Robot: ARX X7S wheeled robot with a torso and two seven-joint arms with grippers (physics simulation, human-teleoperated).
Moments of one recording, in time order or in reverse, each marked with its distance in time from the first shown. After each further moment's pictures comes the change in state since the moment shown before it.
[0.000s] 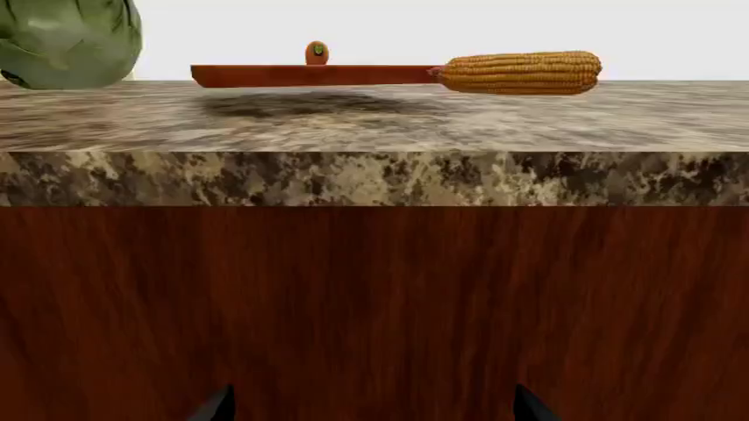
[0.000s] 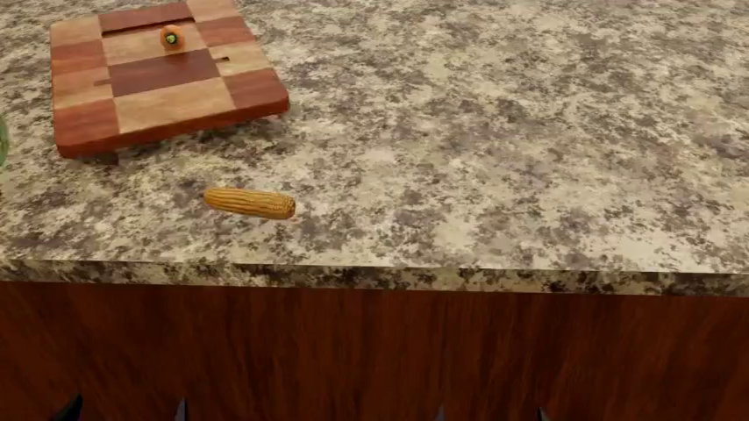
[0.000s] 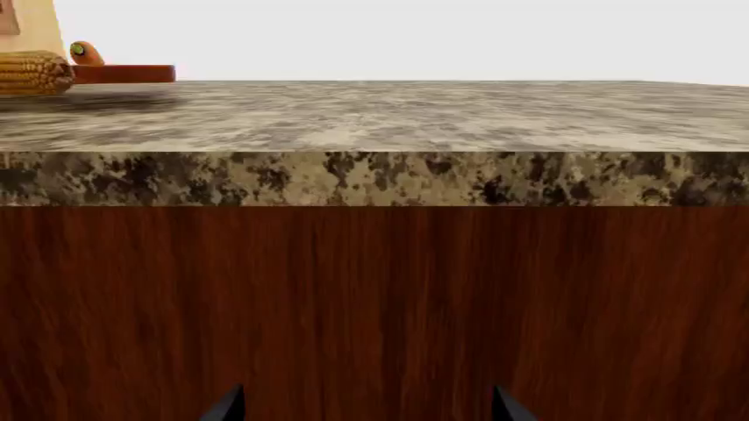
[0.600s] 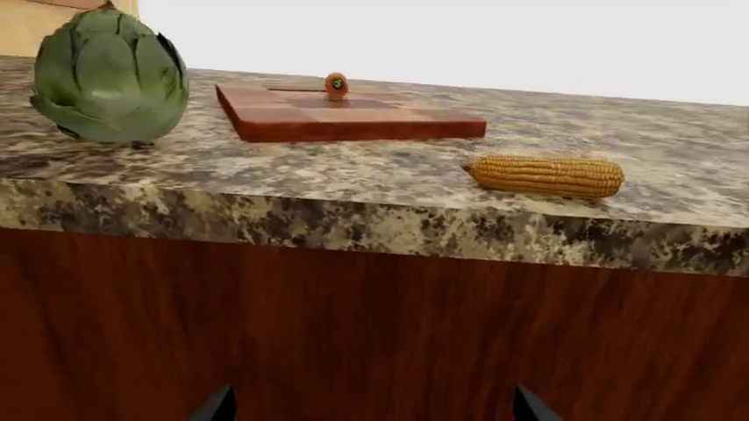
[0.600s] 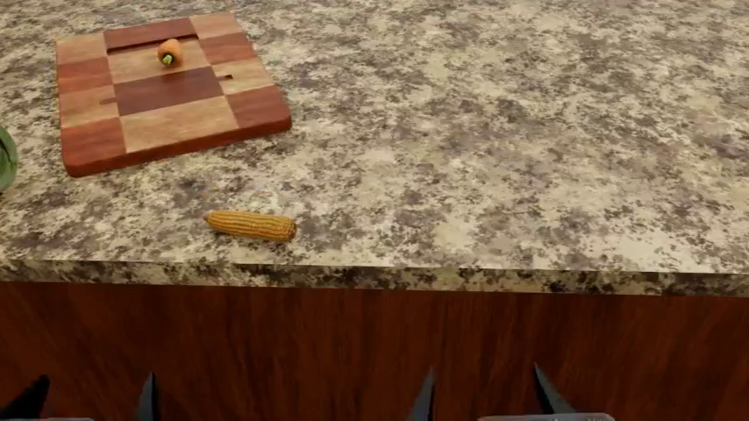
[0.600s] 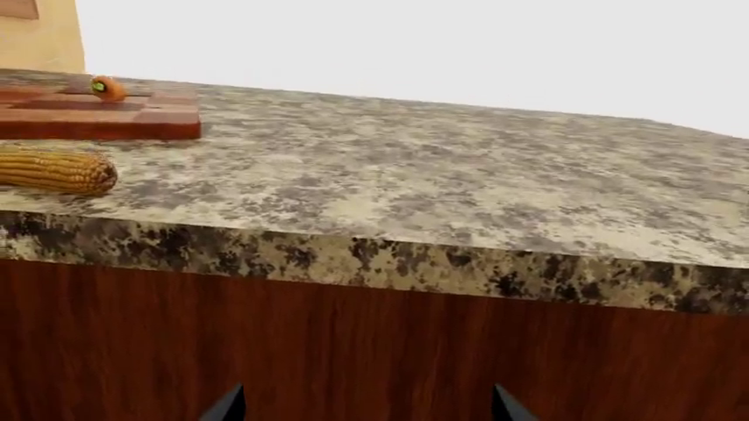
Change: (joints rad) left arm 0.000 -0.094 0.009 0.261 -0.165 -0.283 -0.072; right arm 0.044 0.069 -0.094 -0.288 -0.003 0.330 0.065
